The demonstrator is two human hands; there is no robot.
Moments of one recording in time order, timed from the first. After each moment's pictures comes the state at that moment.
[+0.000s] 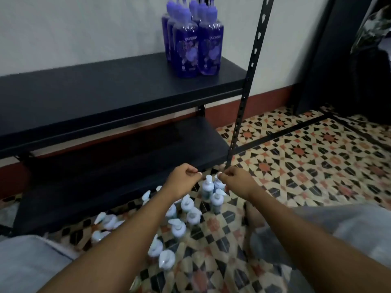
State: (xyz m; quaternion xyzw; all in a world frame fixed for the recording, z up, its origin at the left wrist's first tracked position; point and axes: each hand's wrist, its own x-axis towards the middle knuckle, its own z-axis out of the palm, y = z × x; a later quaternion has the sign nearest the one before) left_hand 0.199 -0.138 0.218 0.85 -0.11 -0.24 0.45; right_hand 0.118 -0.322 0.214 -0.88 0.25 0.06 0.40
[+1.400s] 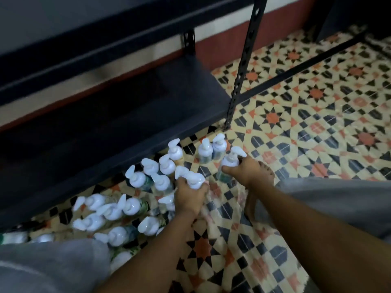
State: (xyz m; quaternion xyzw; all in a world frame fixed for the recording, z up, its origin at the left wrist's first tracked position) left_hand 0.155 -0.172 0.044 0.84 0.11 -0.24 0.47; right_hand 0.127 -0.361 0.064 -0.82 0.36 0.12 0.43
